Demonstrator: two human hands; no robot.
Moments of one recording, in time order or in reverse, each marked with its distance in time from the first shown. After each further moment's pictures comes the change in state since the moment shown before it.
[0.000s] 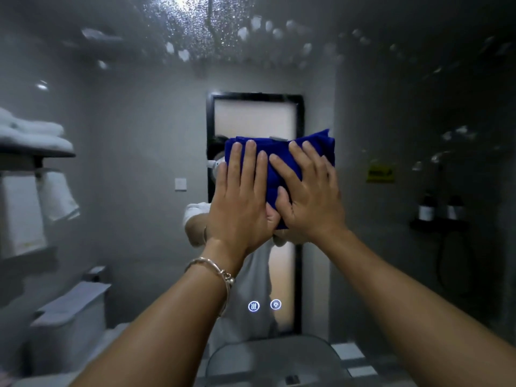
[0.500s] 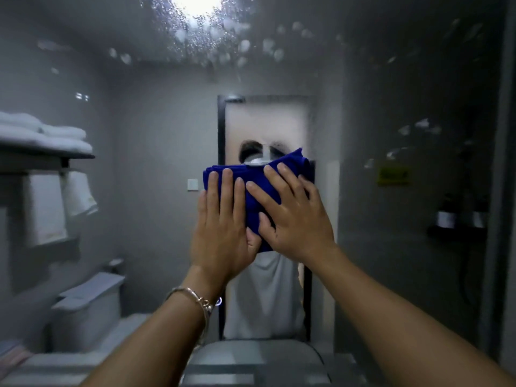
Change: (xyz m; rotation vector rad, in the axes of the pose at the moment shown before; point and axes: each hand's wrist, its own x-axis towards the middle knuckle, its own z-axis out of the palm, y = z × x) left_hand -0.025 0.083 0.017 0.042 -0.002 -0.069; right_hand -0.050 0.070 -0.019 0.050 -0.049 -0.164
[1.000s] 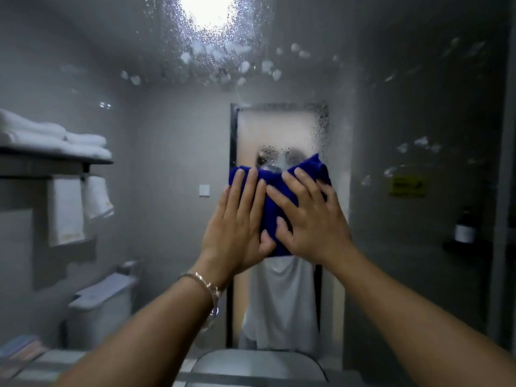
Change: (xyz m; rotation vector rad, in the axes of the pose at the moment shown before) left_hand 0.035 0.015 -0.011 0.085 -0.119 0.152; right_hand 0.005 0.037 -0.011 -0.008 0.027 -0.025
